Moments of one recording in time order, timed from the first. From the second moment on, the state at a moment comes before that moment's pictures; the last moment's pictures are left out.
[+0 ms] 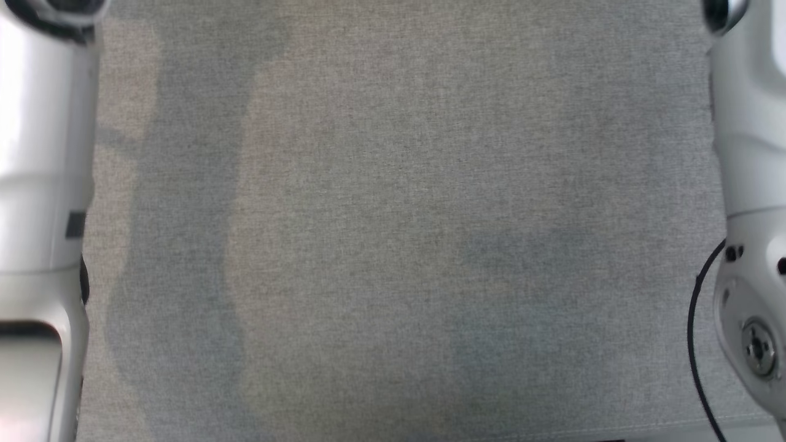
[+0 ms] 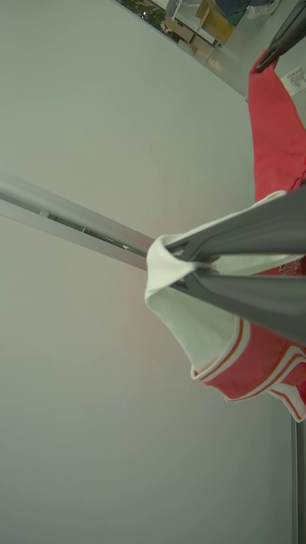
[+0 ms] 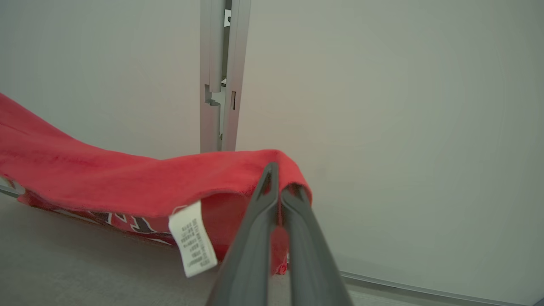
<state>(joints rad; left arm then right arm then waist) -1.31 0.23 -0.33 0.53 -0.82 -0.12 -0.14 -1.32 -0.09 -0.08 0.75 -0.13 0.13 -0.25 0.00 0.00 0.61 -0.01</state>
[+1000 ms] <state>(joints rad) -0.08 0.46 -0.35 -0.21 -1.02 0.00 -0.19 -0.32 -0.05 -0.07 0.14 0.19 0.13 -0.14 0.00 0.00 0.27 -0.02</state>
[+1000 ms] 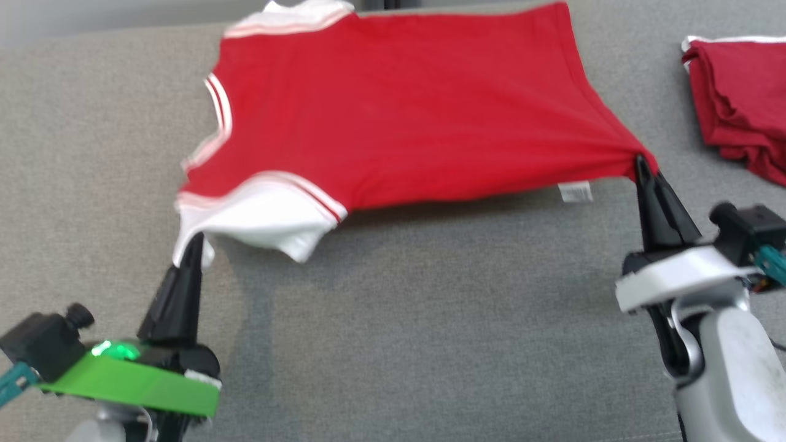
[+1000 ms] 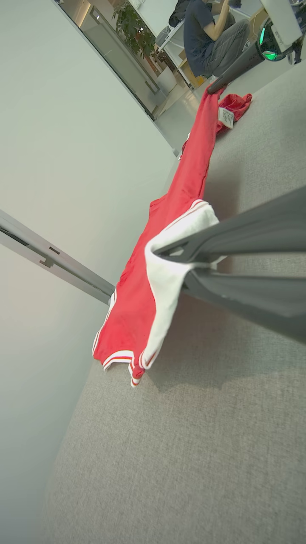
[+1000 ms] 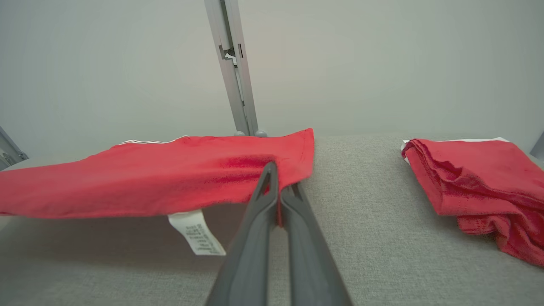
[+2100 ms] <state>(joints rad) -0.07 0.48 -0.46 -0.11 -1.00 0.02 -0.06 -0.12 -0.05 -0.08 0.14 0.23 0.13 0.11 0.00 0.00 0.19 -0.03</state>
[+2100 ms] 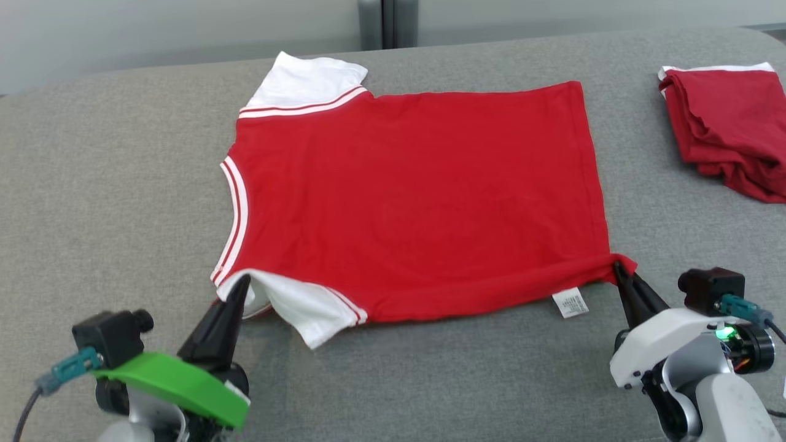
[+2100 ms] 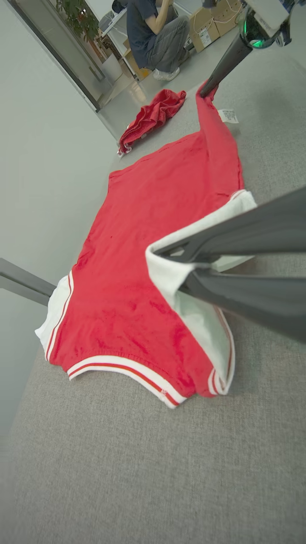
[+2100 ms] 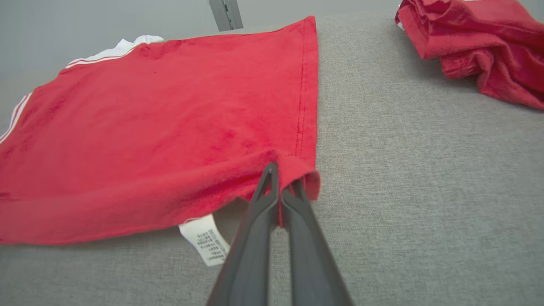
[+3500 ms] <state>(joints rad) -0.49 0.34 -0.39 0.28 -0.90 -0.06 -0.25 -0.53 -0.05 -0.05 0.45 0.25 0.13 -0.22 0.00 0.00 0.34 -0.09</state>
